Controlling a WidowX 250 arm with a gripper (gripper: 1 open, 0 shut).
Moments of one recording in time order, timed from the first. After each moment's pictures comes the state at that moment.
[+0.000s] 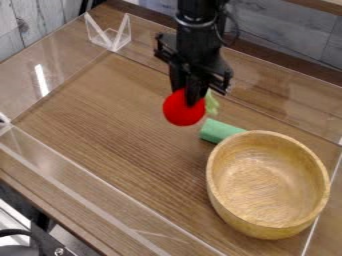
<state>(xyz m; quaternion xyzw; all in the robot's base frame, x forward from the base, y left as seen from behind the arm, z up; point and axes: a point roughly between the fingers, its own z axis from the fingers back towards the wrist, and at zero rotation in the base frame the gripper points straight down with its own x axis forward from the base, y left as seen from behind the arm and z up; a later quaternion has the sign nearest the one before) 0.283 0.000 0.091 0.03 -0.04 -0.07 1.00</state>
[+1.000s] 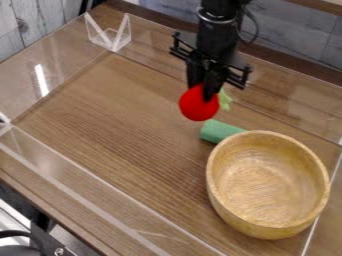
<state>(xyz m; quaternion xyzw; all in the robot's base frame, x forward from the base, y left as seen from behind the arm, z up) 0.303 -0.013 0.090 0.04 -0.02 -0.04 1.00</state>
